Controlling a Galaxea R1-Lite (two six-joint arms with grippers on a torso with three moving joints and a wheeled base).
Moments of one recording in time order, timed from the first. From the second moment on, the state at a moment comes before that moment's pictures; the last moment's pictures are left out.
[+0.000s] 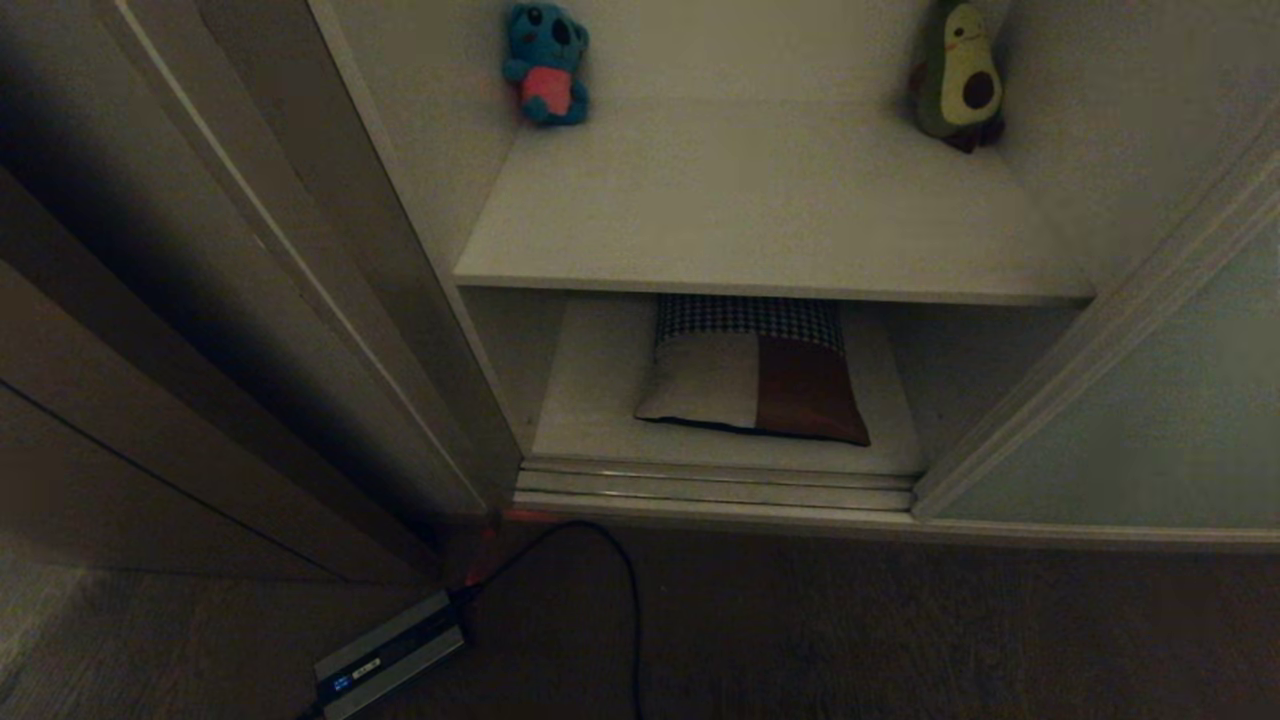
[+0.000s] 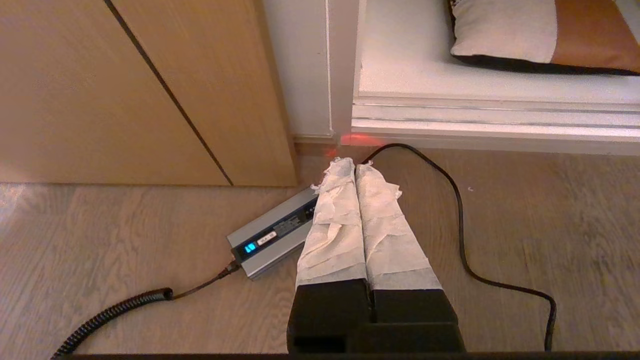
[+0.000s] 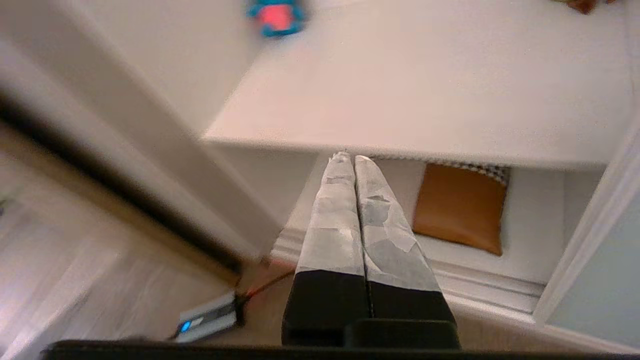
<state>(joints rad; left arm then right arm) -0.01 0.00 0.00 0.00 0.00 0.01 -0.02 0.93 -1.03 -0.14 0.37 0.33</state>
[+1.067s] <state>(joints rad) -0.01 0.00 0.00 0.00 0.00 0.01 -0.20 1.37 -1.31 -0.25 0.18 0.35</state>
